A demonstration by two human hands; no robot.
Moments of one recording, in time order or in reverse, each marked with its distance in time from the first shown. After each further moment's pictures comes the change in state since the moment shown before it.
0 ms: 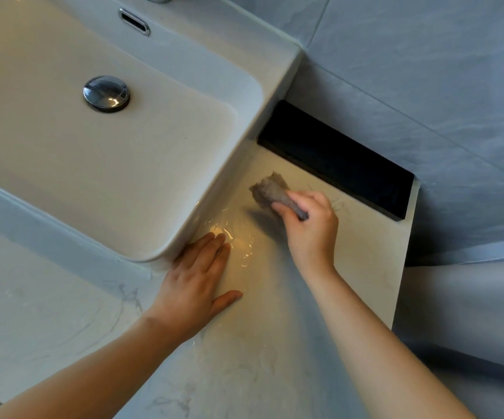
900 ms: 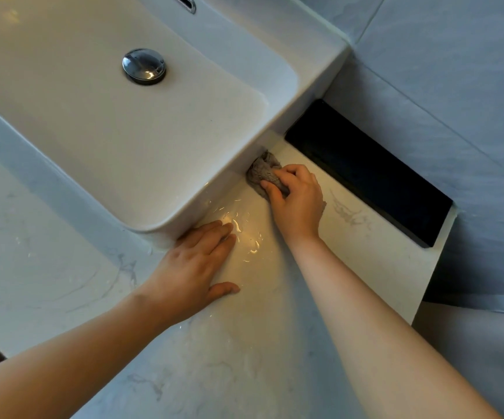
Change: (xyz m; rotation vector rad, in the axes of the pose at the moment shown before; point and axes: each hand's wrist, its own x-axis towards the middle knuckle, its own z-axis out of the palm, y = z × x) left_hand 0.002 0.005 -0.010 0.067 -0.034 -0.026; right_hand 0.047 0.025 0.059 -0.171 -0.134 -0.229
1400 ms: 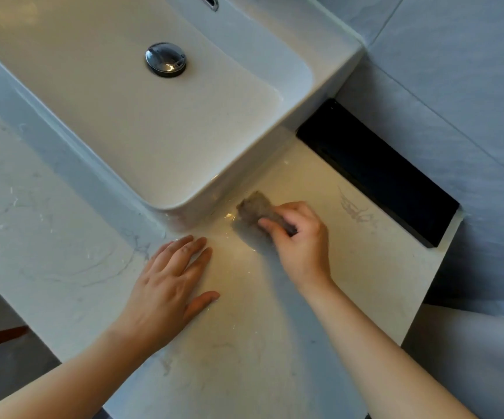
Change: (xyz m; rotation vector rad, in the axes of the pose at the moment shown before) left_hand -0.067 0.008 0.005 -0.066 0.064 -0.203; right_hand -0.071 -0.029 -0.042 0.311 -0.172 0.033
